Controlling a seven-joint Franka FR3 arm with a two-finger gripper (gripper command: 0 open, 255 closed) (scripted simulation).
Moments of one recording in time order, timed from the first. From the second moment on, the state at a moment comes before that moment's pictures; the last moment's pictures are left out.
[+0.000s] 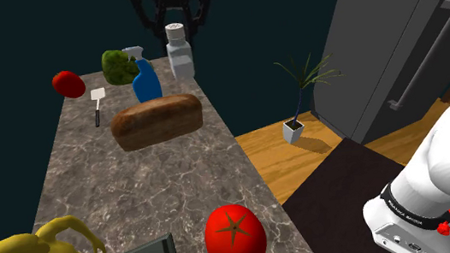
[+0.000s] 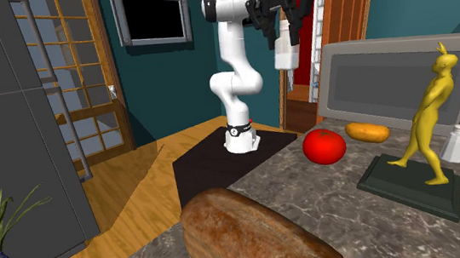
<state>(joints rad) 0.09 0.07 0.48 -1.40 0.11 1.49 0.91</state>
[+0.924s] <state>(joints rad) 0.15 0.23 0.51 -0.99 0.03 1.24 0.98</state>
